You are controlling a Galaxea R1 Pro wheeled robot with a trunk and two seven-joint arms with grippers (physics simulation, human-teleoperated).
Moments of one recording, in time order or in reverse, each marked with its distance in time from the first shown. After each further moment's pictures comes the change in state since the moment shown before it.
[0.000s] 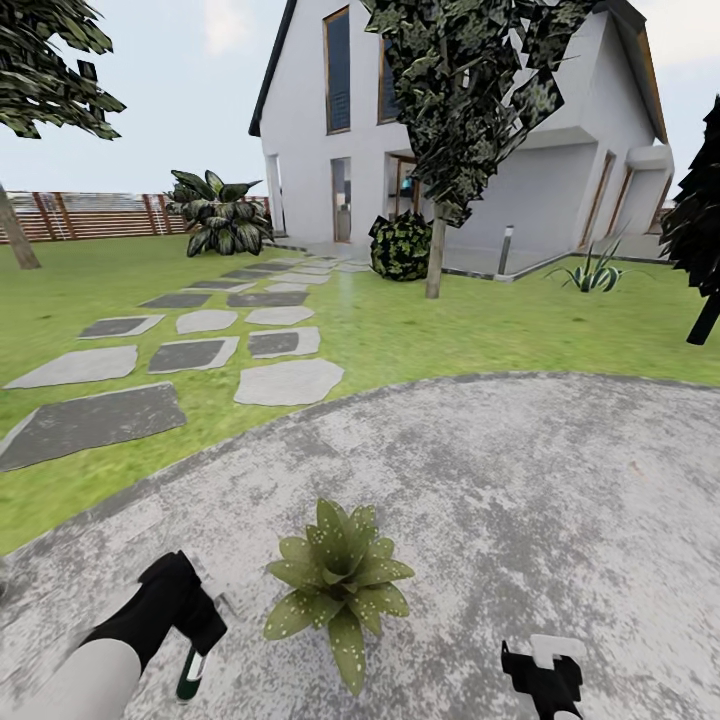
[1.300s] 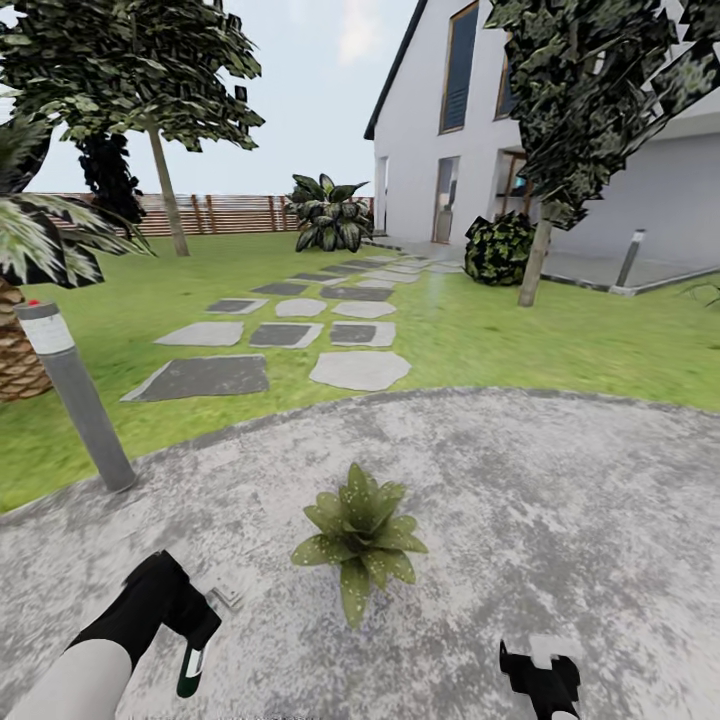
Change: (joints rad) left arm 0.000 0.012 0.093 -0.007 0.026 -0.003 0.004; right arm 0.000 0.006 0.002 0.001 -0.001 -0.002 0.000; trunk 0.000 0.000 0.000
